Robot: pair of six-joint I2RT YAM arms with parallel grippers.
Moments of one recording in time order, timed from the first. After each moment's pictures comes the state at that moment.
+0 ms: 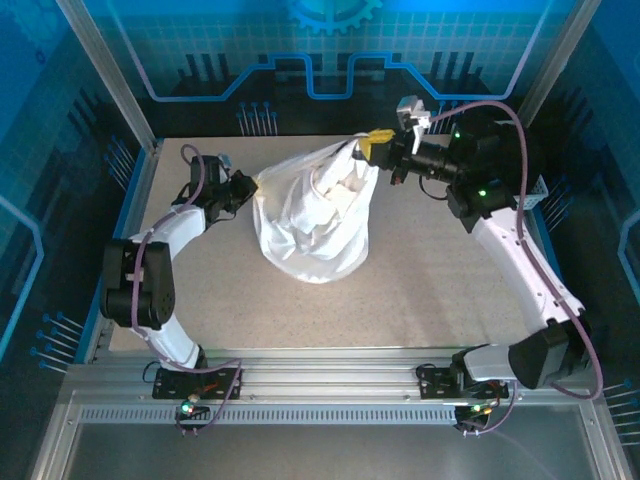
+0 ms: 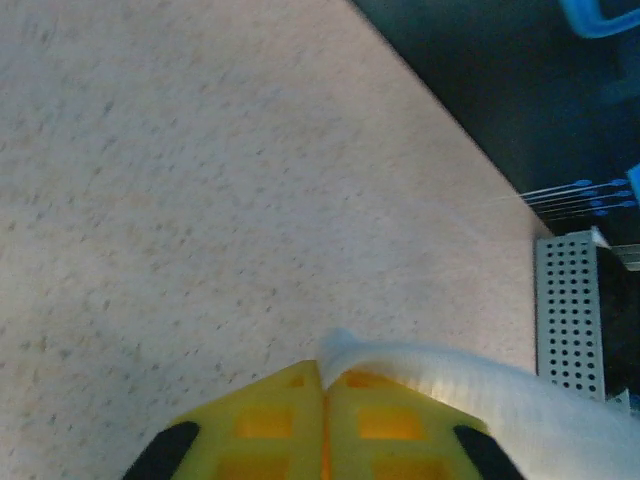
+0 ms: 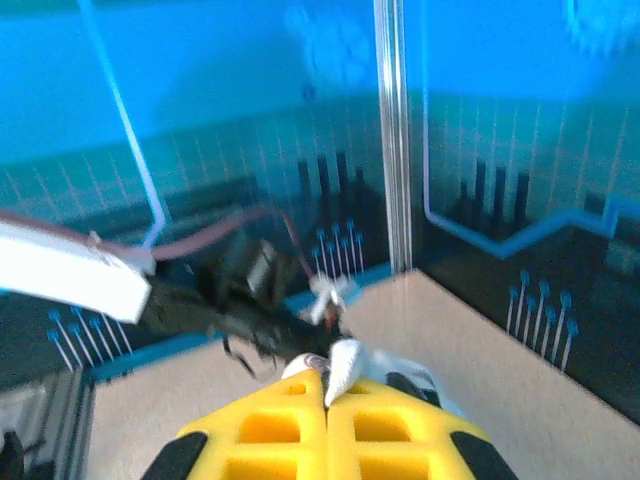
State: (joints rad) left arm -0.02 1.70 1.09 -0.04 0.37 -0.80; right arm 0.29 1.34 1.40 -0.04 -0.83 0.12
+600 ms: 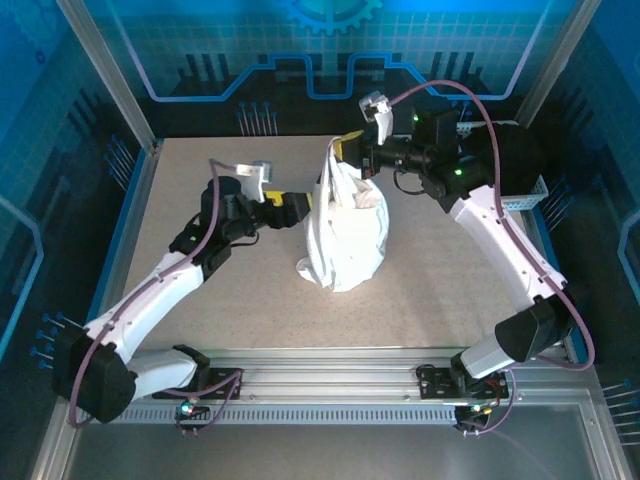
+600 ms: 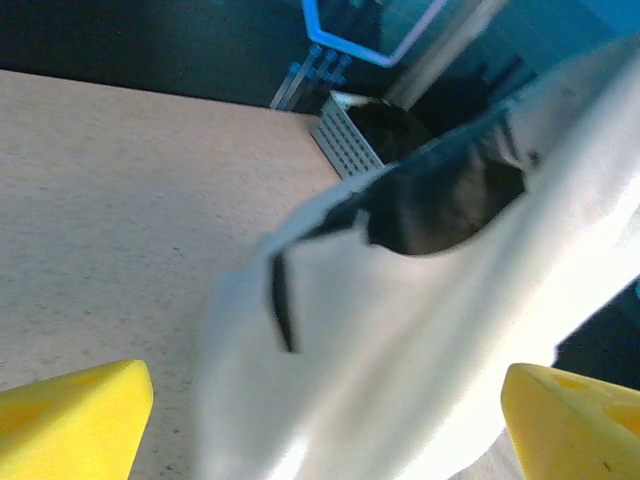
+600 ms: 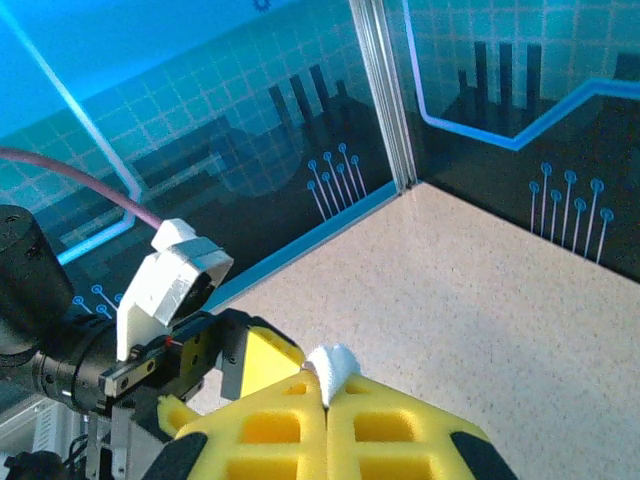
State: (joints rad) left arm -0.41 1.21 0.95 -0.05 0.34 -0.50; right arm 0.43 1.51 1.66 -0.43 -0.64 0.13
